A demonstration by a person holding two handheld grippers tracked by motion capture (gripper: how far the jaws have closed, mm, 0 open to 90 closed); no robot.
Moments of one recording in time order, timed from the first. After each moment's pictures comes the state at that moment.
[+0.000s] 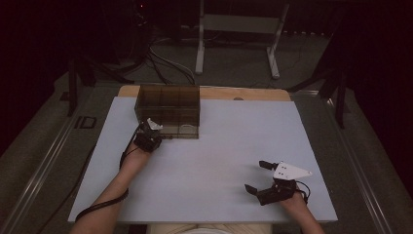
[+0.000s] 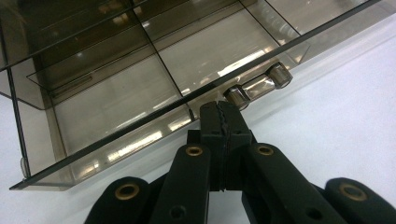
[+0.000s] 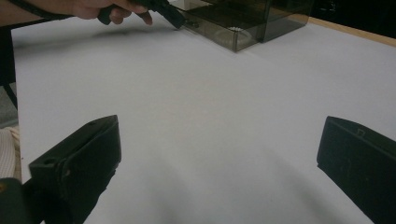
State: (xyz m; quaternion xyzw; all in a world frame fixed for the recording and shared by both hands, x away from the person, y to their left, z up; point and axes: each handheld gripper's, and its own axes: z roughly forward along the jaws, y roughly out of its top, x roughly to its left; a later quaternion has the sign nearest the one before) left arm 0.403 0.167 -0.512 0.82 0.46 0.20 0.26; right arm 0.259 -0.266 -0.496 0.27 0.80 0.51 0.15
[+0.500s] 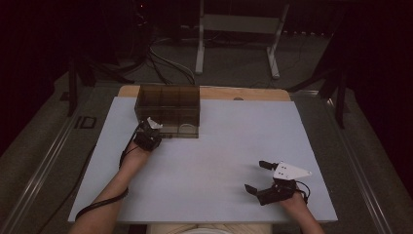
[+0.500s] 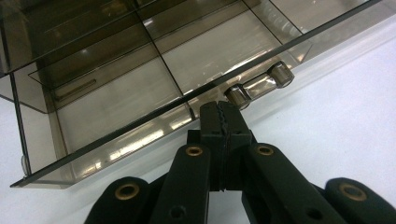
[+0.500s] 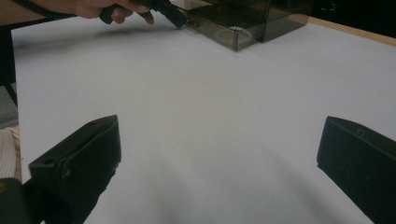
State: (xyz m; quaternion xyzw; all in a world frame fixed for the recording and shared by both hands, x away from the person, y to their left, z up) left arm 0.408 0.168 -0.513 0.82 0.46 0.21 0.26; right arm 0.260 -0.266 -0.497 0.27 0.80 0.51 0.15
